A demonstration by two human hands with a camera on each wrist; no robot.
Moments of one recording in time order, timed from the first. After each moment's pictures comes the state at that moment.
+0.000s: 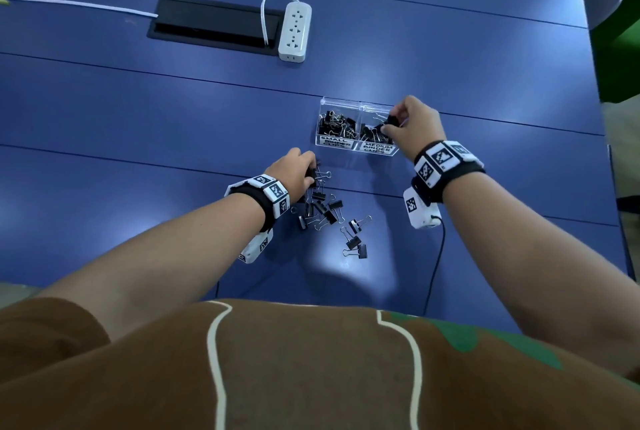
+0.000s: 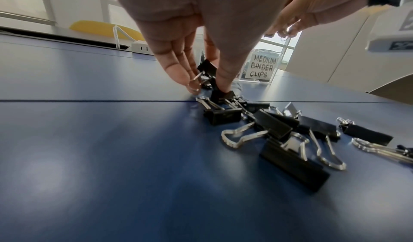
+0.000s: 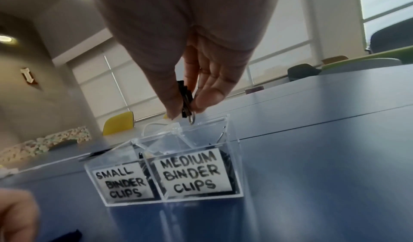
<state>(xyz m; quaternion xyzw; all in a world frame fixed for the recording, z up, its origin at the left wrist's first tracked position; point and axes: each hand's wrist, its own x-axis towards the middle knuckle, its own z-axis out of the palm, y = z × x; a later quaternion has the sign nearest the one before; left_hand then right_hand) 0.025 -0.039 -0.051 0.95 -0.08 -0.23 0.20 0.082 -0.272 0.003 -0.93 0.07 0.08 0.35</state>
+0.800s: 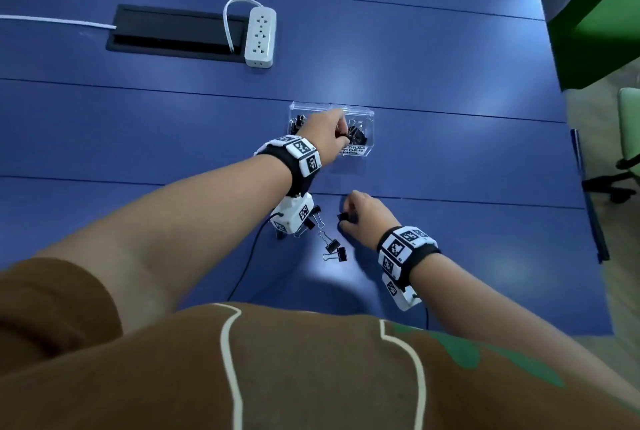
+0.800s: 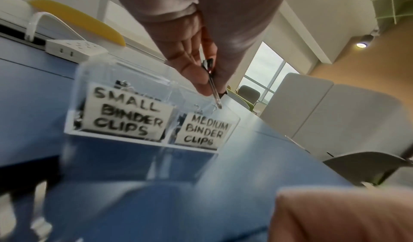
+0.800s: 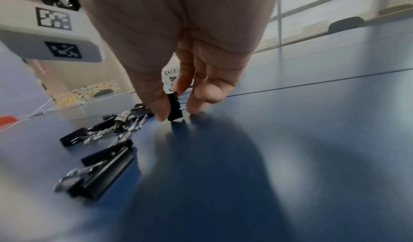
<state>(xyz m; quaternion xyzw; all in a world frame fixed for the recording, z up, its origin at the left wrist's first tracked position) 0.083 -0.130 -0.003 0.92 -0.09 -0.15 0.36 -0.036 -0.262 -0.049 -0.93 -0.02 0.28 0.25</state>
